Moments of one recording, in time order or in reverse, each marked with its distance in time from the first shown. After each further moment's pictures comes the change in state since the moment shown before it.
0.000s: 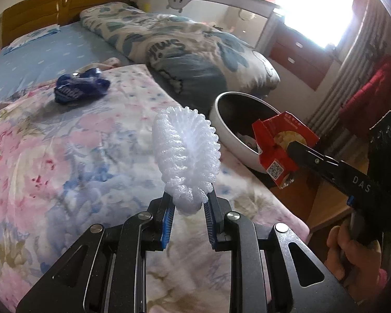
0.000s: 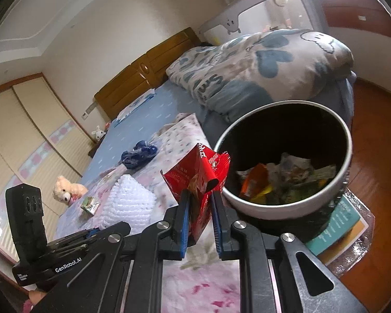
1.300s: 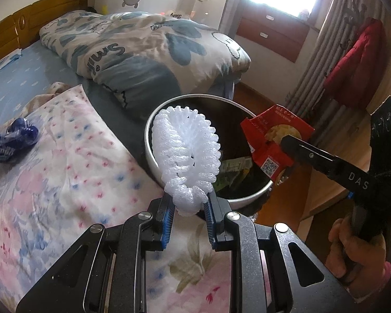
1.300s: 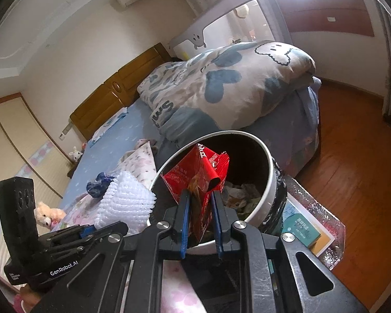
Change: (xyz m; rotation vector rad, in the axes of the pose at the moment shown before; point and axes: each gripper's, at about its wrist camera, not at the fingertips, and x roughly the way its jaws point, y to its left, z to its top) left arm 0.062 -0.086 0.055 0.177 0.069 -0.051; right arm -0.020 -0.070 0.037 0.067 -0.057 -0.124
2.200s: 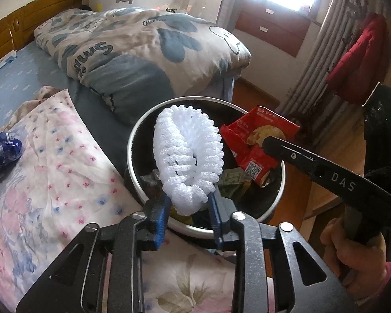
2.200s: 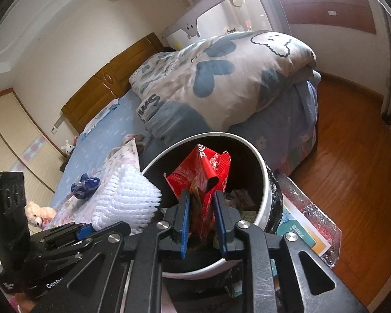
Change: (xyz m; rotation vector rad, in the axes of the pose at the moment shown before) left arm 0.032 -0.012 0.022 0.015 0.033 0.003; right arm 0.036 -0.015 0.020 -0.001 0.068 -0.036
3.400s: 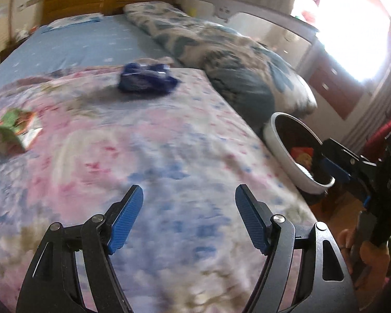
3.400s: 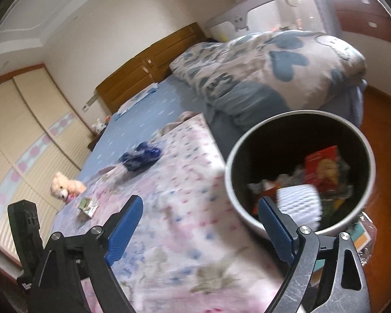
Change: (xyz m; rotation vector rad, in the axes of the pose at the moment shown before) left arm -0.118 0.155 -0.131 -0.400 -0.143 0.188; right arm 0.008 0.130 -0.052 -0.143 0.036 0.181
